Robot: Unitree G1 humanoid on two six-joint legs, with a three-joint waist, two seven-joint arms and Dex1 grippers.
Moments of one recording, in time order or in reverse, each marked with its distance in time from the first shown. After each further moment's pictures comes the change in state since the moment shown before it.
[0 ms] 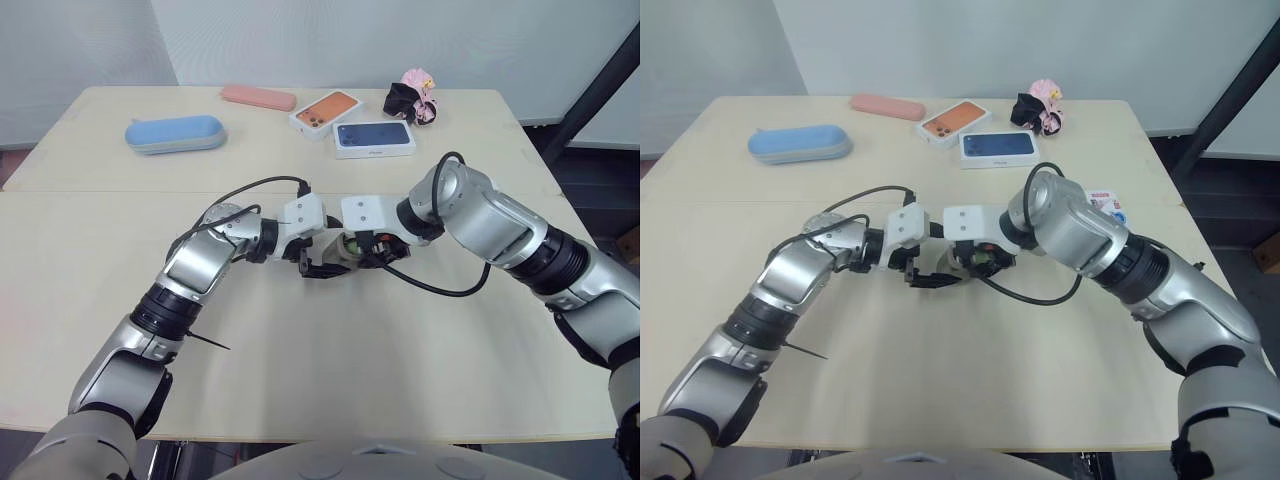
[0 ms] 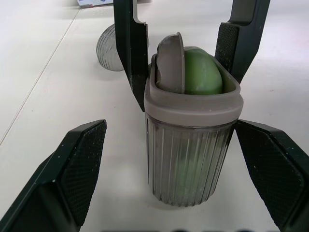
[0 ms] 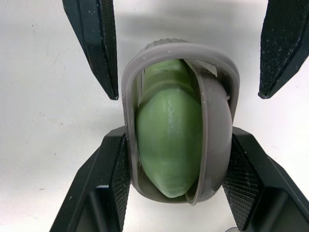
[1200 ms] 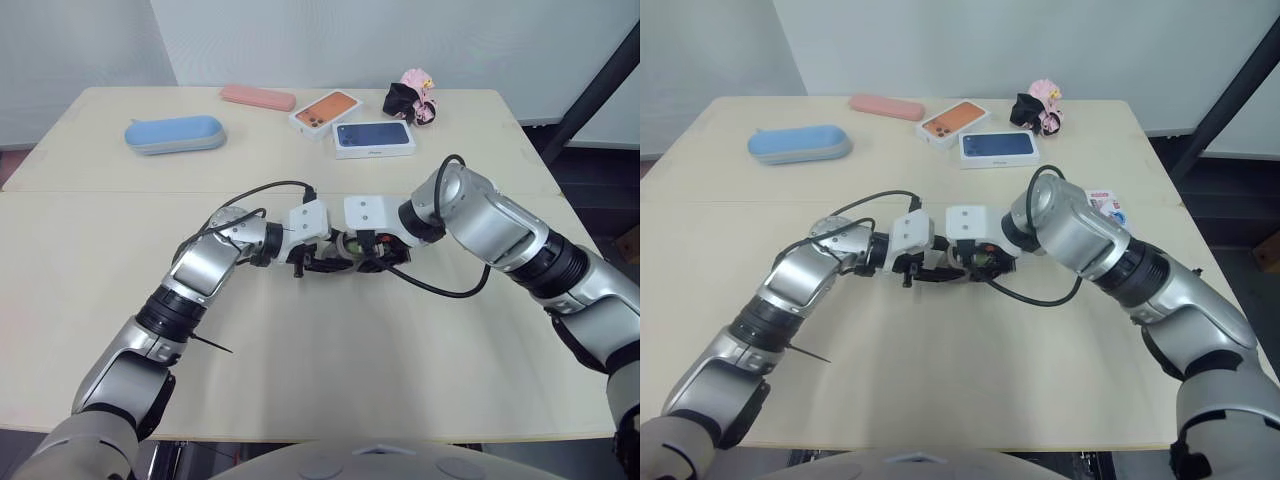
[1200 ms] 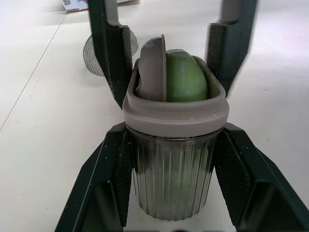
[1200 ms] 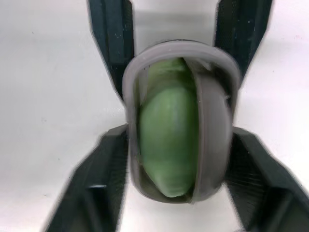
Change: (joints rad) left arm 0.015 -0.009 -0.016 0.022 0.027 -0.073 -0.007; right arm 0.039 0.014 -0.041 -0.001 0.023 0.027 0.006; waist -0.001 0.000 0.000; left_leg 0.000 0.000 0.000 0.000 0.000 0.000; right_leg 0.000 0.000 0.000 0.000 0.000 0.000
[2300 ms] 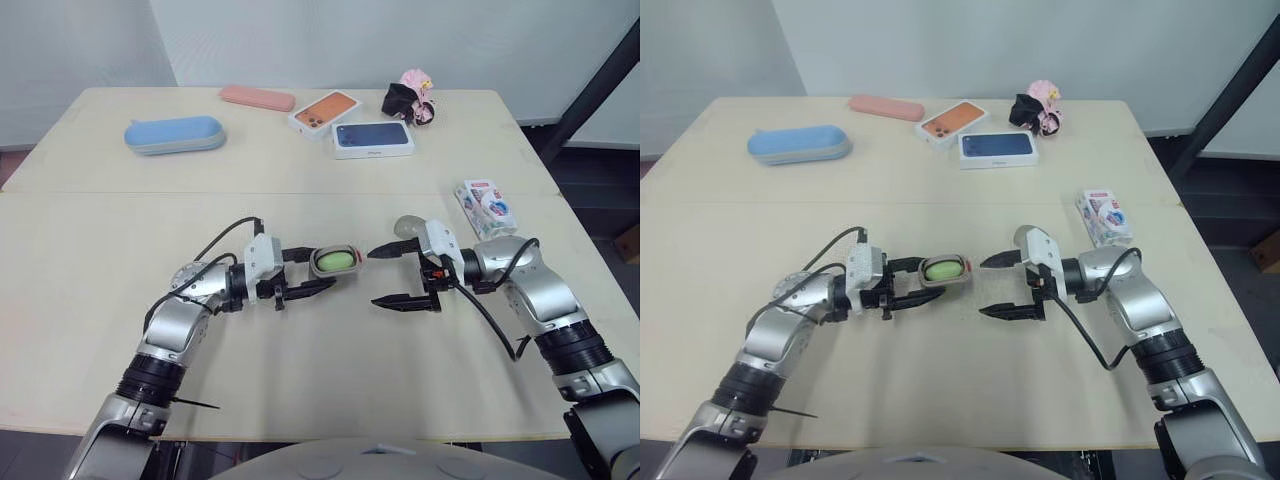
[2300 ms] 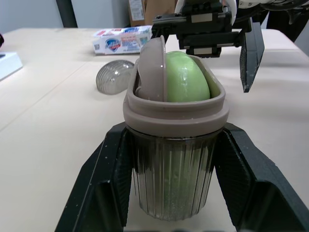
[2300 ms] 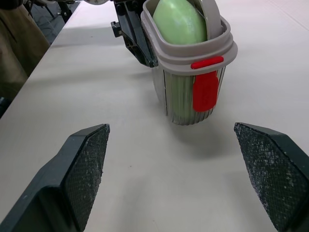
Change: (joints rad) left arm 0.346 -0.057 0.191 0.022 -0.146 -0.401 -0.030; right arm 0.593 0.072 -0.514 0.216 0.289 -0.702 0.098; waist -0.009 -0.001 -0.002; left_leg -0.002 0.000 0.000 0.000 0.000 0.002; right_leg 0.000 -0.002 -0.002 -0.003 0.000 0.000
